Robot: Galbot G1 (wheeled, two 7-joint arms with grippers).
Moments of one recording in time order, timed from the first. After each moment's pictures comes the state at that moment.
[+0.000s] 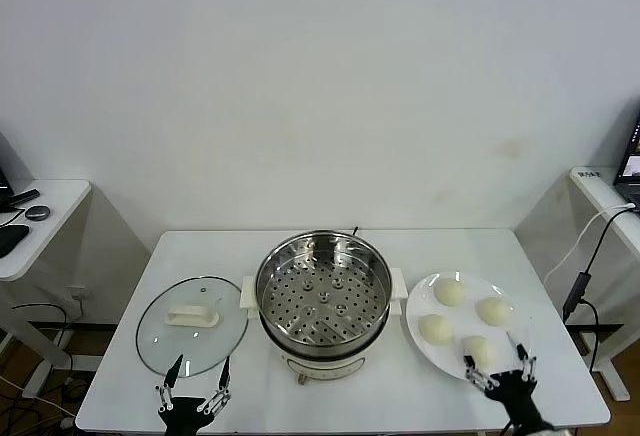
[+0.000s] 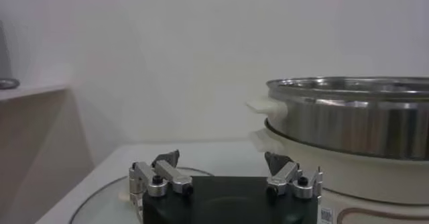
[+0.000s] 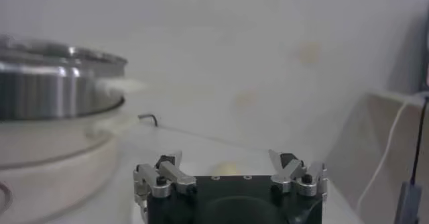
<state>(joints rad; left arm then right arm) 1.83 -1.35 -0.52 -2.01 -0.13 -0.28 -0.07 -1.70 1.19 0.79 1.94 0.08 0.12 -0.15</state>
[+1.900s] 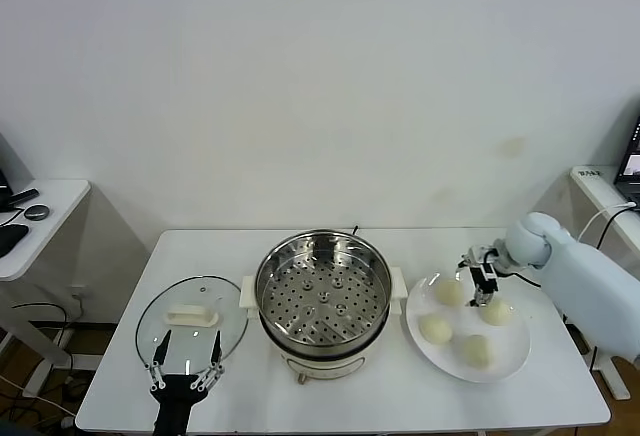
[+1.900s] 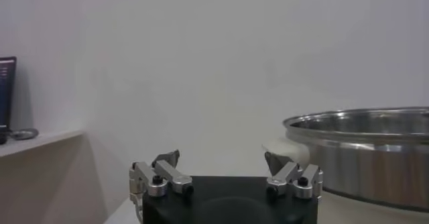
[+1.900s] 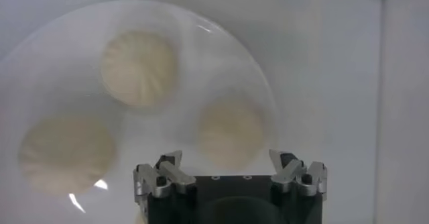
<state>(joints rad) 1.77 -1.42 -0.57 -2.01 -0.04 -0.33 -0.08 -0.17 0.75 -0.51 1.14 -0.30 -0.11 -1.11</state>
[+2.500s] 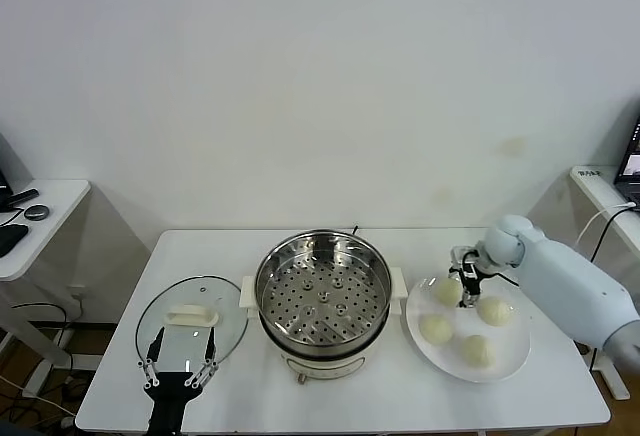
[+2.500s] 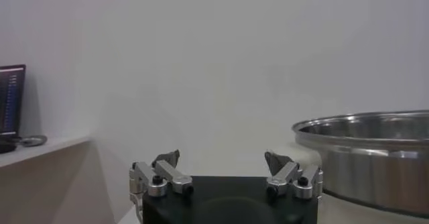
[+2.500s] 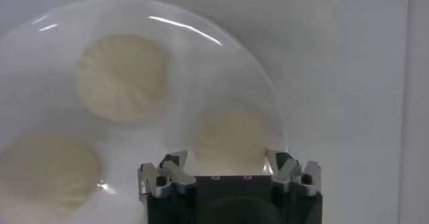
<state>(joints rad) 1.76 -1.42 -0.59 -2.01 -0.04 -0.33 -0.08 -0.13 0.84 -0.57 1.02 -0.32 -0.14 -1.09</state>
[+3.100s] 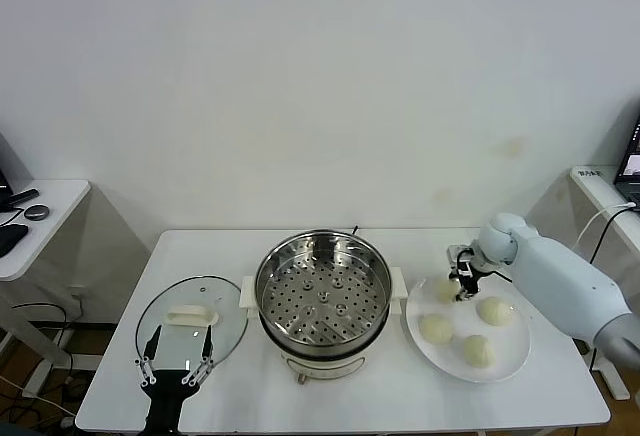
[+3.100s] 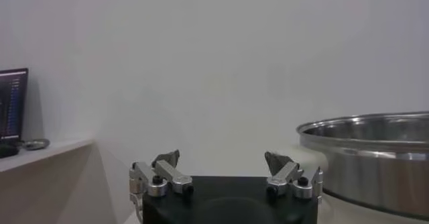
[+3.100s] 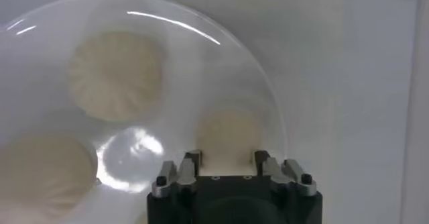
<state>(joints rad) 1.75 -1.42 -0.60 -2.01 -0.05 -0.34 -0.08 -0.11 0.85 -0.61 1.01 -0.31 -0.14 -1.11</state>
